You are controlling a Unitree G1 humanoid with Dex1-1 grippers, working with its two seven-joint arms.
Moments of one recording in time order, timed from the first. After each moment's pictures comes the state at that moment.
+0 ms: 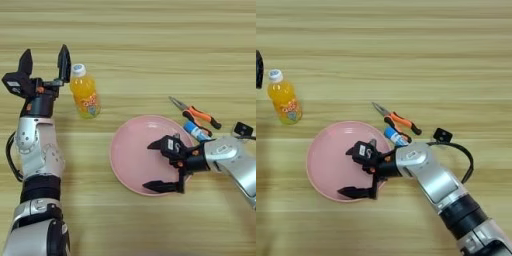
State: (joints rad) left arm -0.39 0.10 0.34 0.45 -0.49 -0.52 -0.51; right arm -0.26 -0.42 0.48 0.01 0.06 0.29 1.03
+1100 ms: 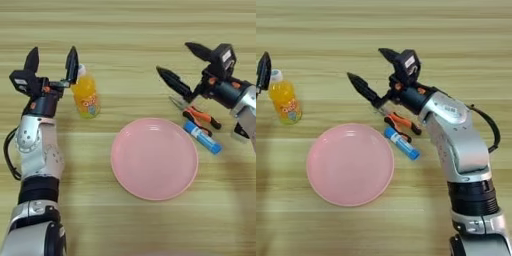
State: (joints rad) left arm -0.37 0.14 0.27 0.42 -0.40 -0.48 -0.49; right arm -0.37 -0.23 -0.04 -0.26 0.32 0.32 0.56
